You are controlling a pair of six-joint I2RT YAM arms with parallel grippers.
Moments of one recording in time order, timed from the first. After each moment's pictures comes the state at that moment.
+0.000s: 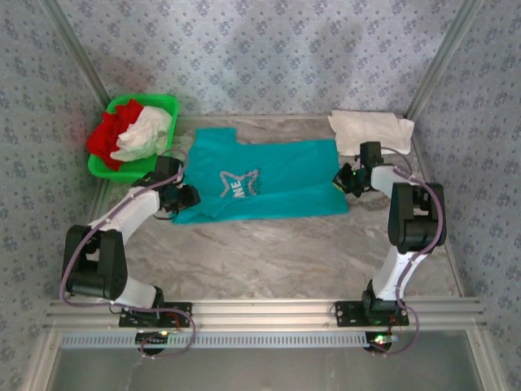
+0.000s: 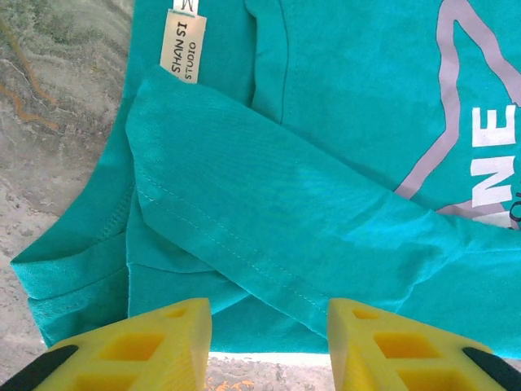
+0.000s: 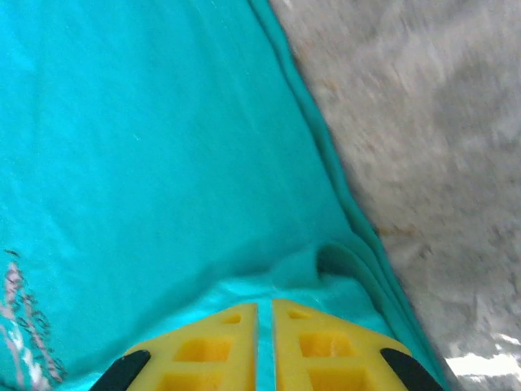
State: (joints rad) left arm -0.20 1.46 0.92 -0.56 0.10 -0.52; right arm -0.02 1.83 1.13 -0.34 -0.38 0.63
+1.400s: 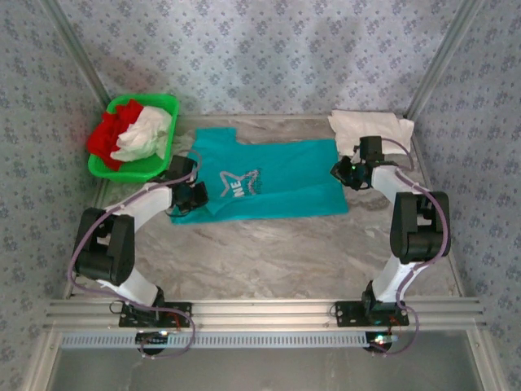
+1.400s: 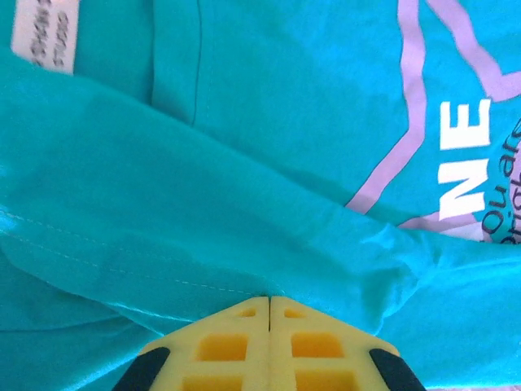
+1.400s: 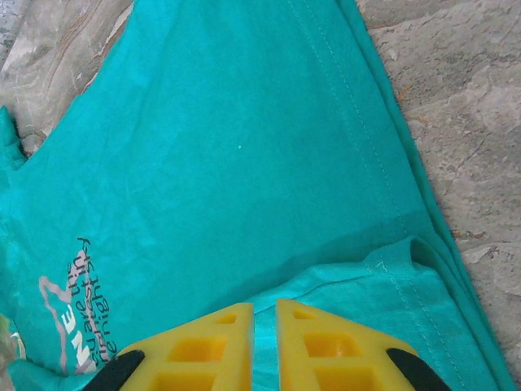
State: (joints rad) left arm -0.28 1.58 0.95 -0.46 0.12 -0.61; right arm 0.01 1.73 1.11 -0.32 -0.38 0.62
